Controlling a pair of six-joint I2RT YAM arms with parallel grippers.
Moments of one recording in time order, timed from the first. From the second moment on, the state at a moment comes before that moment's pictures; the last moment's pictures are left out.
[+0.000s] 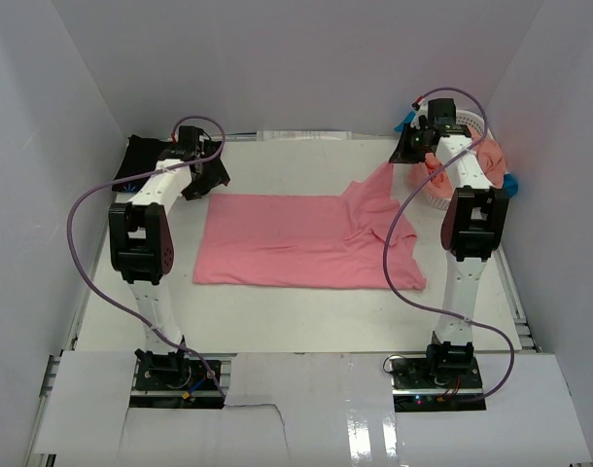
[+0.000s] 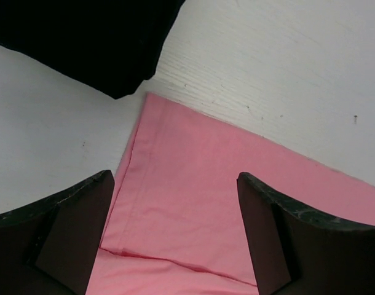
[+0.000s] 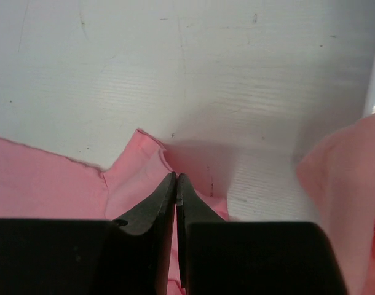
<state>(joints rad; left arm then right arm) -0.09 1.99 1.64 -0.58 -0.07 -0.48 0.03 2.26 2.07 -0.66 -0.38 0.16</state>
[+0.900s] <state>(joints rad) -0.09 2.33 1.96 -0.68 -0.14 -0.50 0.01 2.35 2.15 -0.53 -0.64 0.20</state>
